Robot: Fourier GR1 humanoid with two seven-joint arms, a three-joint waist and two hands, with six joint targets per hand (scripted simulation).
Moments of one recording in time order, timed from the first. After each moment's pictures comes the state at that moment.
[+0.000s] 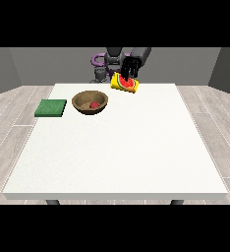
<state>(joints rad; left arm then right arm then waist) -0.95 0.13 -0.34 -0.44 -1.09 0.71 0.20 -0.18 -0.30 -0.27 -1.65 -0.36 0.20 0.17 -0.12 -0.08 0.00</state>
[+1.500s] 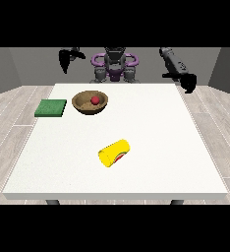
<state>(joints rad) -0.70 0.36 0.37 -0.82 0.24 -0.16 -0.57 -0.17 -0.14 -0.14 -1.90 -0.20 0.01 0.15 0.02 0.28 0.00</state>
